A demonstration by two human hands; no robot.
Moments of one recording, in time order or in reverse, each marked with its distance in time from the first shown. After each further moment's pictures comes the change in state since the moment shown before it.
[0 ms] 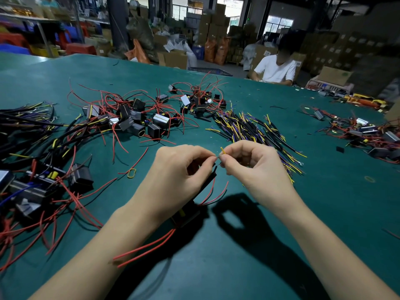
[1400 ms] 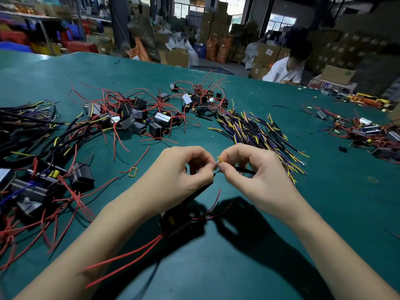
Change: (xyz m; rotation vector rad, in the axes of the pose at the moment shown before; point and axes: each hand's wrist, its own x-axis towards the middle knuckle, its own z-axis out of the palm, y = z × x) left_hand 0.006 -0.002 -0.009 -0.195 -0.283 -0.216; right_hand -0.006 -0.009 -0.003 -0.264 -0.119 -0.220
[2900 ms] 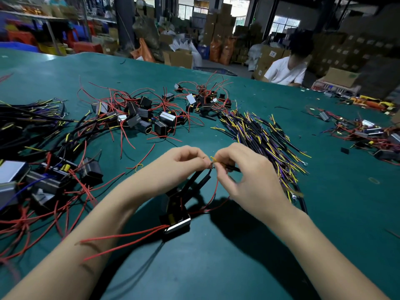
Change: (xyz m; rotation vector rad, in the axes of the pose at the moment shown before) left_hand 0.002 -0.011 -0.009 -0.280 -0.156 -0.324; right_hand -0.004 -0.002 0.016 -0.441 0.049 -0.198
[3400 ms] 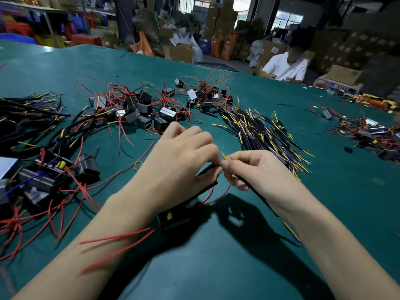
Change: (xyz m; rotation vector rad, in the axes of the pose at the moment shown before) left_hand -0.008 0.011 0.005 1.008 0.296 0.699; right_hand 0.006 0.008 -0.005 0.806 -0.241 0.706
